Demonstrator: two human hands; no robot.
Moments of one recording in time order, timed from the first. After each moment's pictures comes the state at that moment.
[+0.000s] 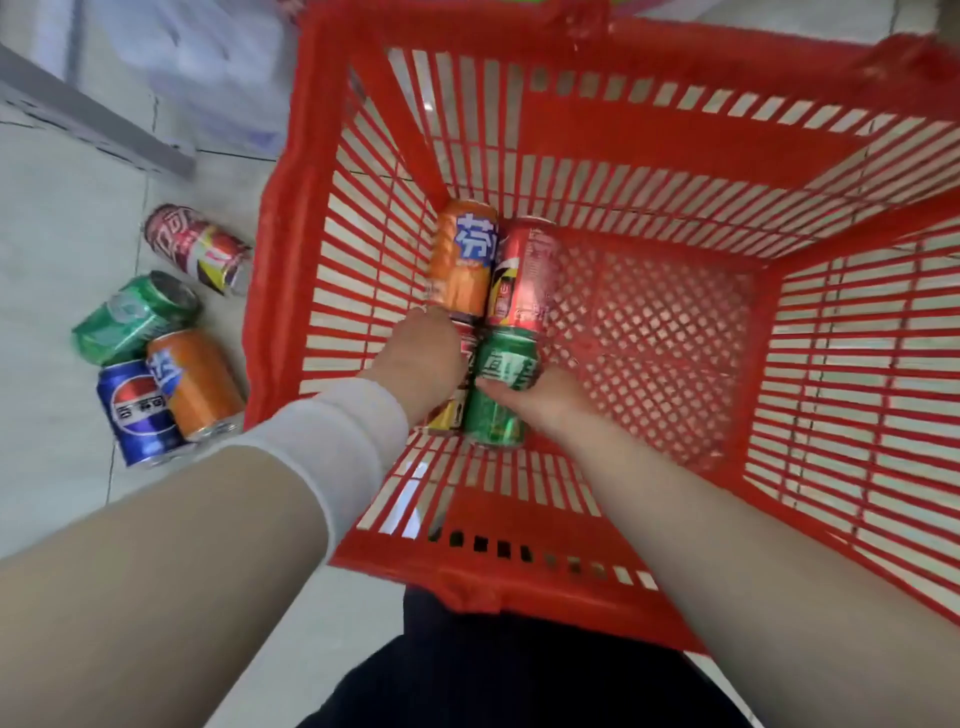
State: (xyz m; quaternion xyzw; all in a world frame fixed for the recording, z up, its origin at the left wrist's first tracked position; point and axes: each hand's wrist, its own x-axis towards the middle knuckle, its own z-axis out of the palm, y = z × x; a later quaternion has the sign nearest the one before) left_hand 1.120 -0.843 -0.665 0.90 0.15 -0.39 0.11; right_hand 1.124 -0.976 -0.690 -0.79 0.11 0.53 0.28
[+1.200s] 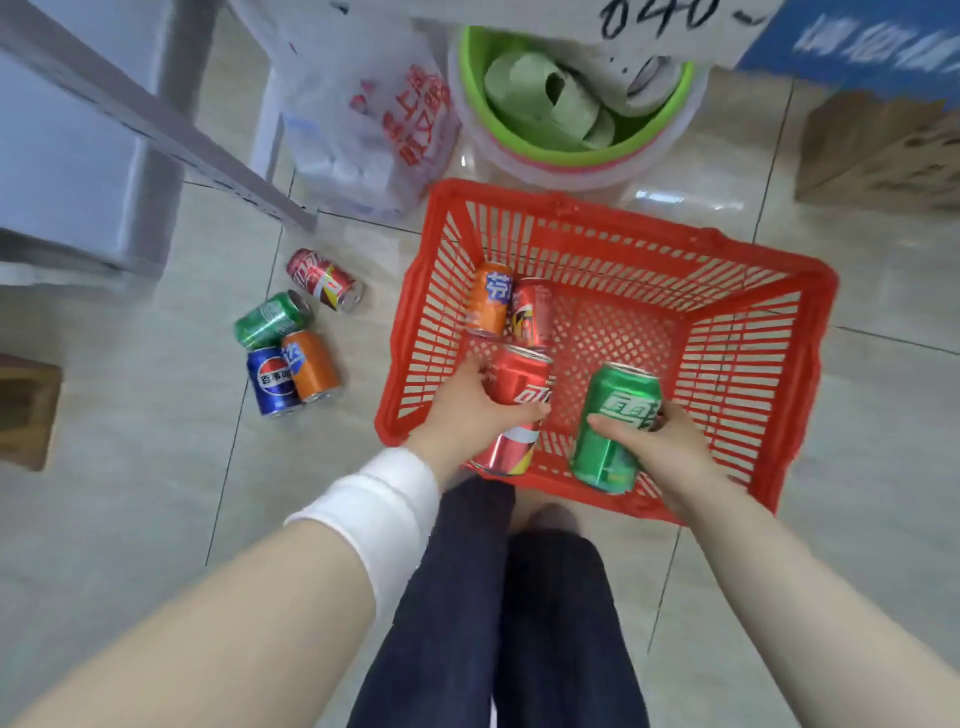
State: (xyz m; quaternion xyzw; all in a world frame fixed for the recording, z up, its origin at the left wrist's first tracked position) left_hand 1.071 -0.881 -0.441 0.72 0.37 -0.27 0.52; right_hand 1.112 -1.072 -0.464 -0.74 0.26 0.41 0.47
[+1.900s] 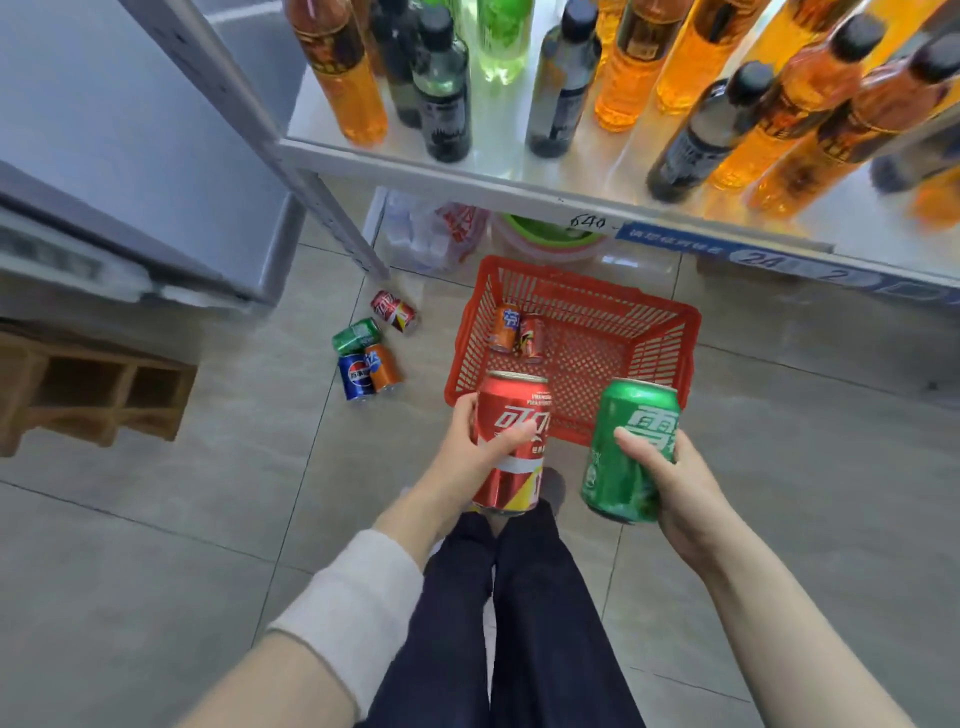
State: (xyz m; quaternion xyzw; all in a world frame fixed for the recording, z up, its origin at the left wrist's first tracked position) left_hand 0.948 -0.881 -0.123 0.53 0.39 -0.17 0.74; right_hand 1.012 -1.068 -0.126 -0.65 0.23 0.38 0.62
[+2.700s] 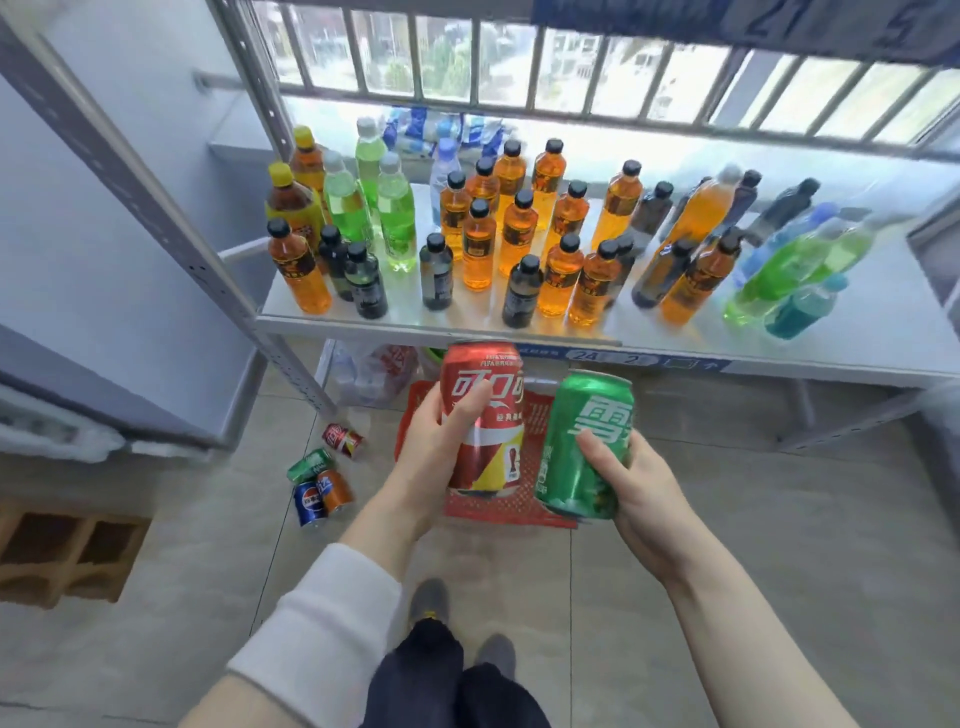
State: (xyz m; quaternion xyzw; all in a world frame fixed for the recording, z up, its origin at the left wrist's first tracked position) left_hand 0.963 -0.945 0.067 0.57 0.21 -0.08 0.79; right_hand 0.986 -1.131 0.062 -0.65 0.11 0.26 0.71
